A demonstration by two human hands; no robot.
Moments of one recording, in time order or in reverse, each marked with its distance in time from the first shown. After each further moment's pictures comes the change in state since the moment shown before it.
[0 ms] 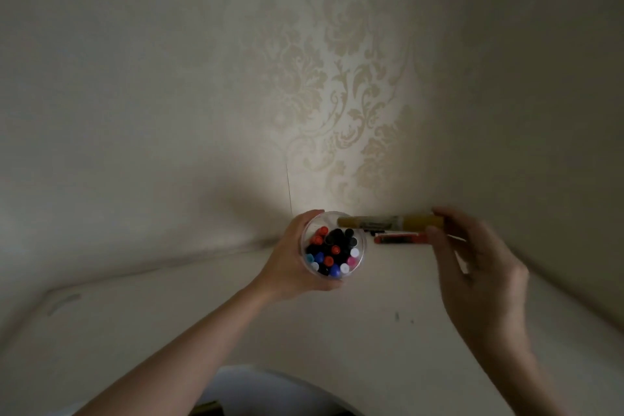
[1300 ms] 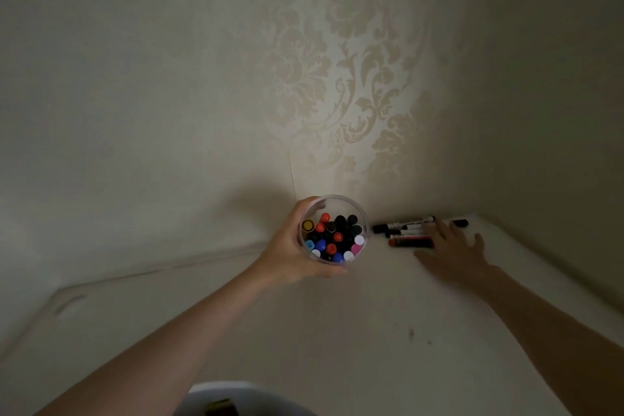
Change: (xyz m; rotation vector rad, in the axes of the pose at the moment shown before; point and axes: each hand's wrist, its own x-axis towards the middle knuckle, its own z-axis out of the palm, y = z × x) left_hand 0.033 -0.004 -0.007 -0.008 0.018 -0.084; right_hand 0.049 0.232 0.094 -0.895 -0.999 0.261
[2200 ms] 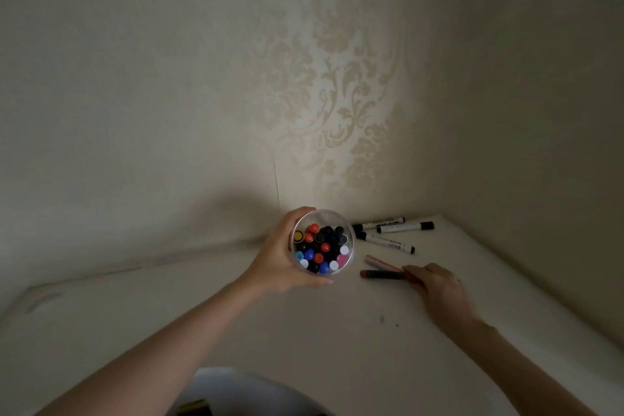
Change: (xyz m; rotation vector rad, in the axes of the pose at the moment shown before) left_hand -0.020 0.005 0.012 0.030 -0.007 0.107; right_hand -0.103 0.006 0.014 0.207 0.401 -0.185
